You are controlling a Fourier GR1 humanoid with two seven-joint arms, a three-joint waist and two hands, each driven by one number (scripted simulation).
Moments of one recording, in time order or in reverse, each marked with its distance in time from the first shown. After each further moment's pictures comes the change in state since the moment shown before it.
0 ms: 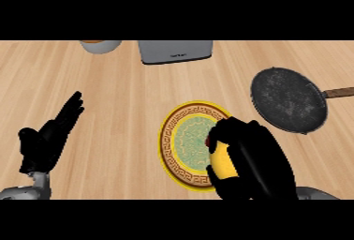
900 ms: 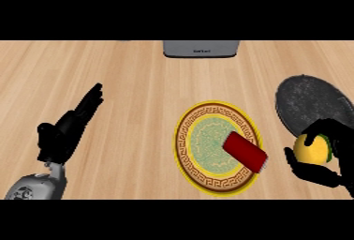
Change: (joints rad) left arm -0.081 -0.043 -0.061 -0.012 -0.021 -0.048 0.007; right arm 0.510 -0.276 -0.409 0.181 -0.276 -0.495 -0.568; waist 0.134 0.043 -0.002
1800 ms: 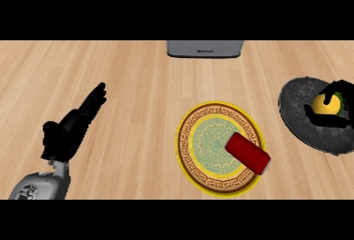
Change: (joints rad) left arm -0.012 -0.037 0.016 0.004 -0.035 -0.031 0.009; right arm -0.443 0.233 -0.325 1.000 -0.164 0.184 -0.701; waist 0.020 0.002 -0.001
